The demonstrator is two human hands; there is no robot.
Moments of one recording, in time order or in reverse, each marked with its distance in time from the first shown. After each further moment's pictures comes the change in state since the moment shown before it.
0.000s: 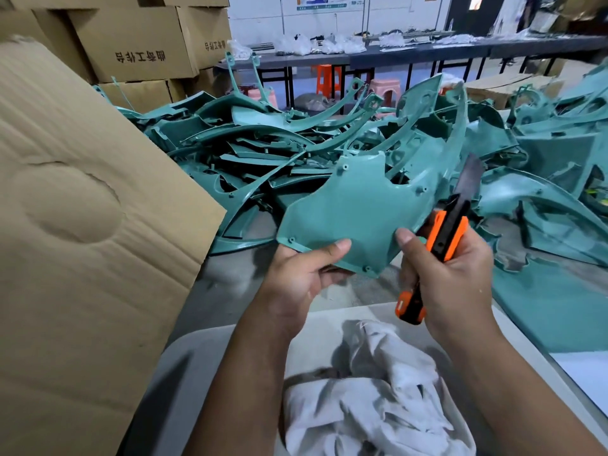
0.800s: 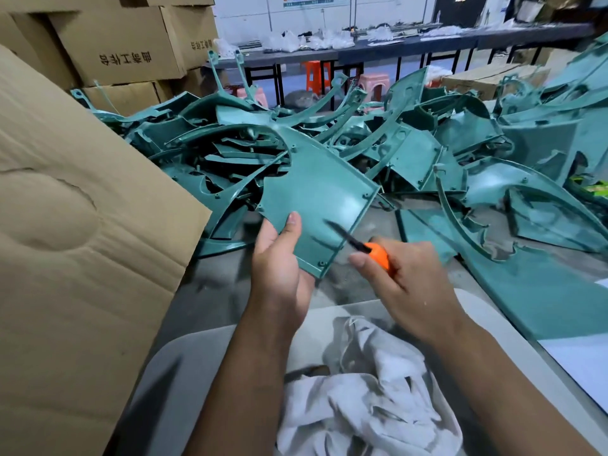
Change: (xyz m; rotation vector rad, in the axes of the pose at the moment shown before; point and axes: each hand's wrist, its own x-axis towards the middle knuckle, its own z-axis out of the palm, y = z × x) left_hand 0.012 -0.004 0.013 -0.239 0.189 0.147; right_hand 0.000 0.001 -0.002 -0.697 -0.392 -0.375
